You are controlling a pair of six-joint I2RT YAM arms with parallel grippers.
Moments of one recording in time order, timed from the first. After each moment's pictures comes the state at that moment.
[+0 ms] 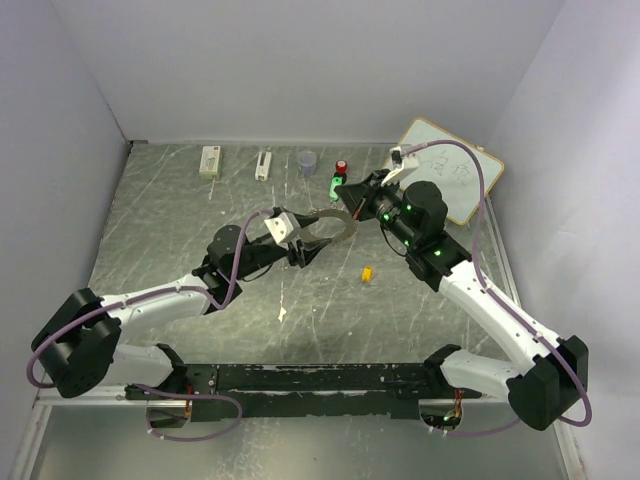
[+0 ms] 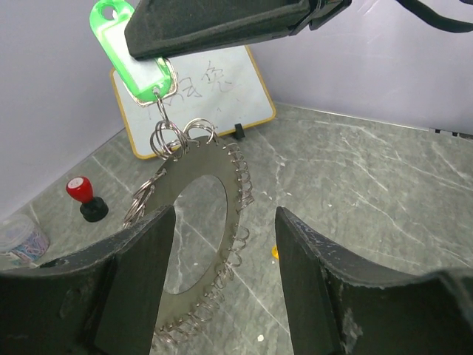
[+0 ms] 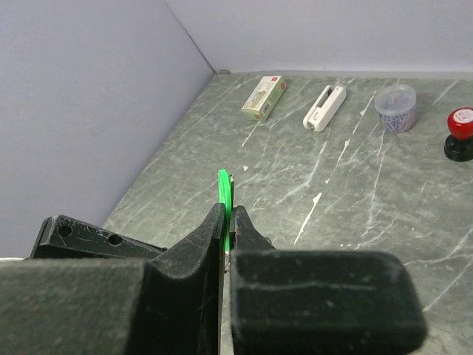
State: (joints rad) left arm -0.80 1.30 0.63 0.81 0.28 0.08; right arm 0.56 1.11 0.94 0.15 -0.10 0.48
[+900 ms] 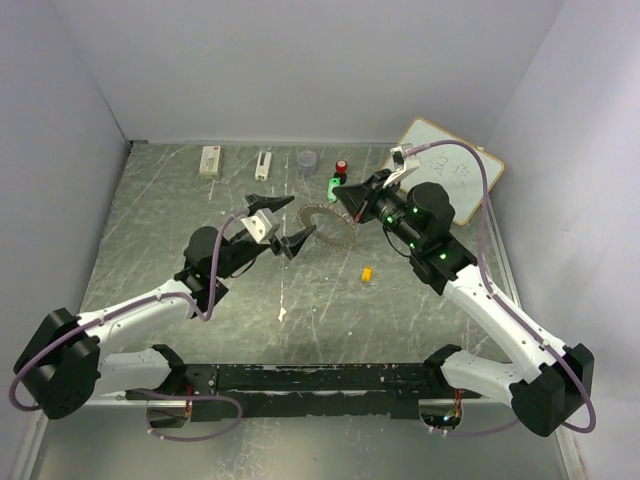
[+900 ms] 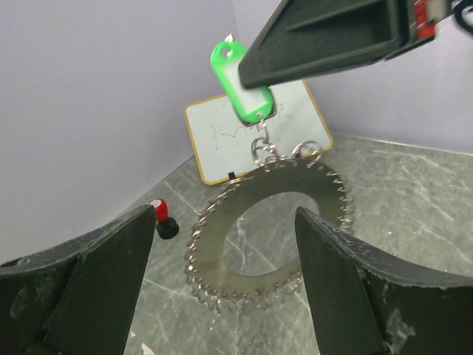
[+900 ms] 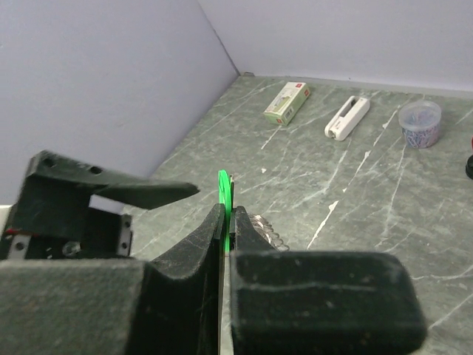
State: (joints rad) left arm -0.74 1.15 0.58 0.84 0.21 0.18; right arm 0.56 1.07 0.95 0.15 -0.16 0.46
